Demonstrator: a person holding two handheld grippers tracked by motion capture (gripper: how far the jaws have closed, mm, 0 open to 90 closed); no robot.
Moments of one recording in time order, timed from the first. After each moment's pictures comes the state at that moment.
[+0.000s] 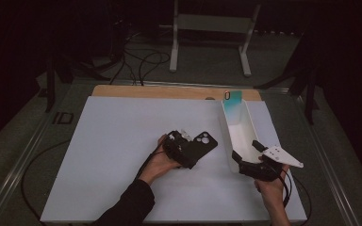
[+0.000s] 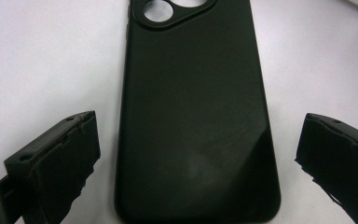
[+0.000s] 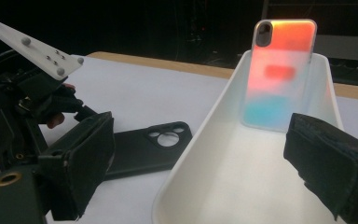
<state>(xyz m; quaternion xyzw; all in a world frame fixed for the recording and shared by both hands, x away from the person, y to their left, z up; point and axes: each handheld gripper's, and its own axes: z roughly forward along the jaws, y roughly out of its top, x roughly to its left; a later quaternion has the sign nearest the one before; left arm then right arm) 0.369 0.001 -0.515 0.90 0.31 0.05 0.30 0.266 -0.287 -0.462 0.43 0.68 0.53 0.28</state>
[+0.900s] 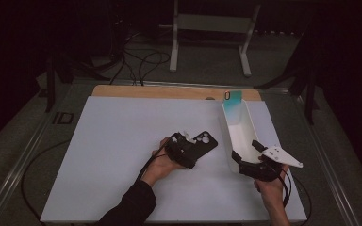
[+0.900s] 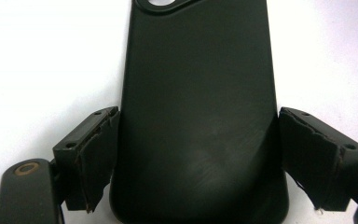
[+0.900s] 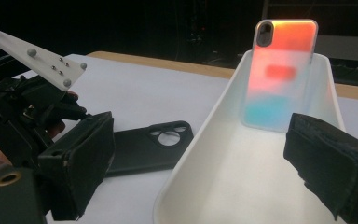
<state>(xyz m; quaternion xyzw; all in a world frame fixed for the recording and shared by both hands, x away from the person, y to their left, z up) 0.364 -0.006 -0.518 0.91 0.31 0.09 0.28 0.266 -0.286 -0.462 0.43 0.68 0.52 0.28</state>
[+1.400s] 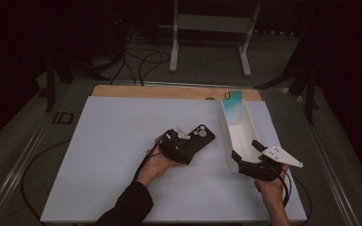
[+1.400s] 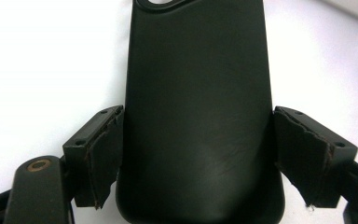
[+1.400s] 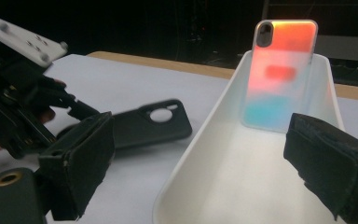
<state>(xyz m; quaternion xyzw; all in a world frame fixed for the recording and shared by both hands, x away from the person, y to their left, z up) 0.360 0.015 -0.497 0.88 0.33 0.11 0.32 0.266 -0.286 -0.461 0.43 0.68 0.53 0.28</state>
